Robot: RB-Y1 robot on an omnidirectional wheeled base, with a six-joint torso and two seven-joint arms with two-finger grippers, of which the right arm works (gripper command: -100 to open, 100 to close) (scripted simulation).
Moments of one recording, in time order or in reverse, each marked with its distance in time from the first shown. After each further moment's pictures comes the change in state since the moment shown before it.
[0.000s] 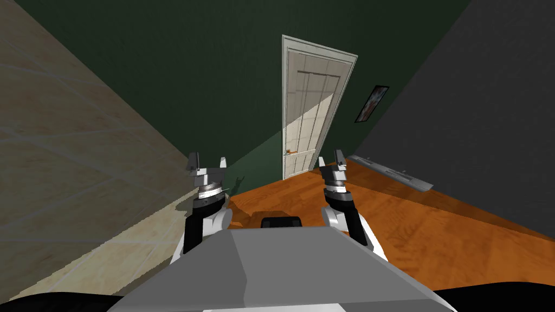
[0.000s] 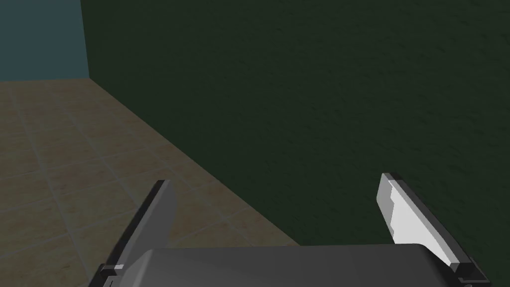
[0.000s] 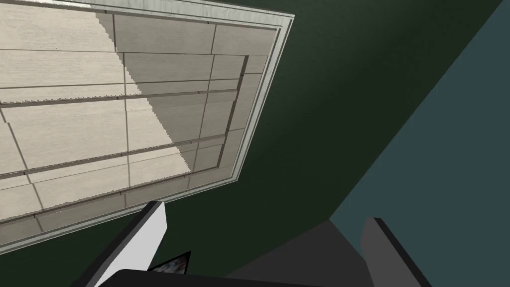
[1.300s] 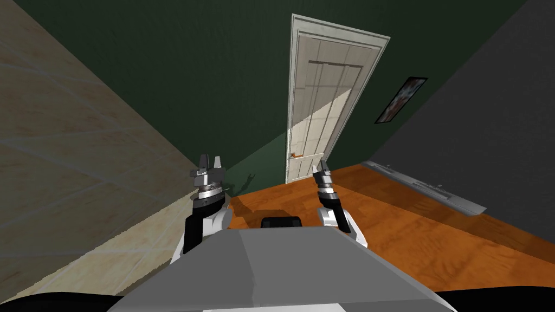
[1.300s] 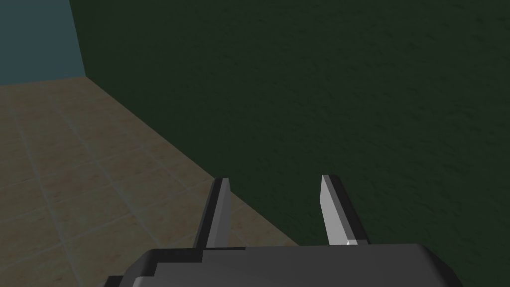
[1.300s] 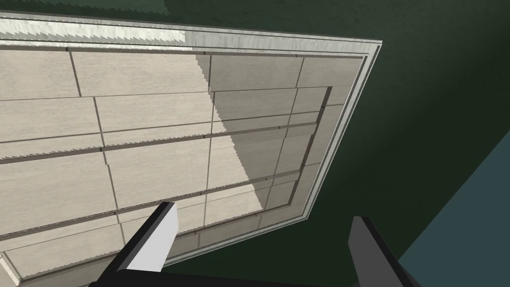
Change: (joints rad) arm -0.076 -0.053 -0.009 0.307 -0.023 -0.084 -0.023
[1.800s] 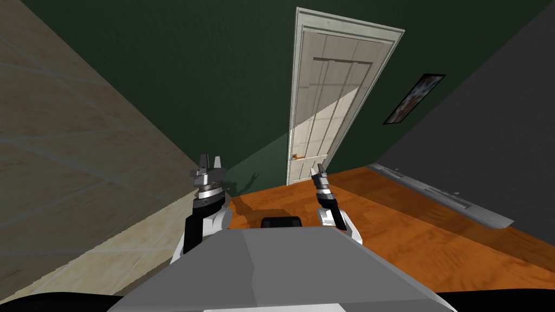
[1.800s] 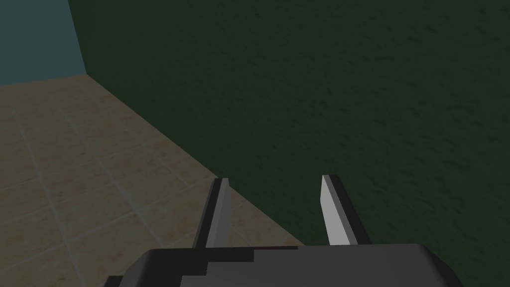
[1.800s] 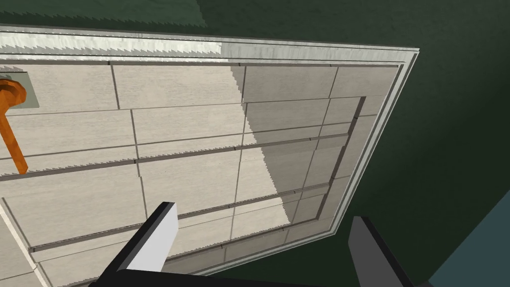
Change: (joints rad) arm -0.035 -0.019 -0.004 0.133 -0.009 -0.035 -0.009
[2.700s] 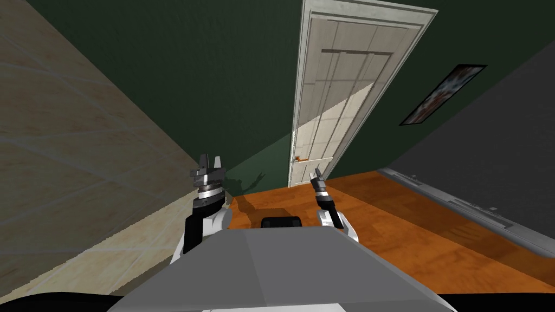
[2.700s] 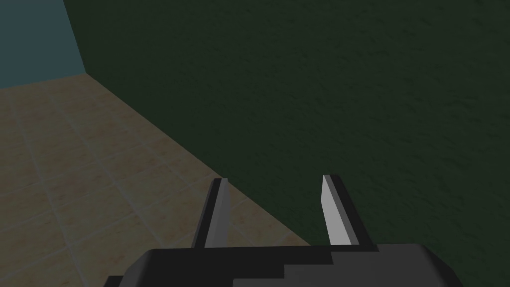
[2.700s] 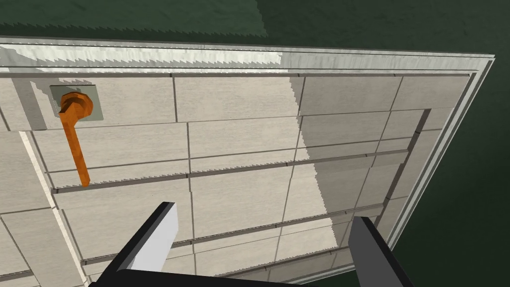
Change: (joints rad) arm -0.050 -0.033 -0.007 0.204 -0.016 -0.051 -0.016
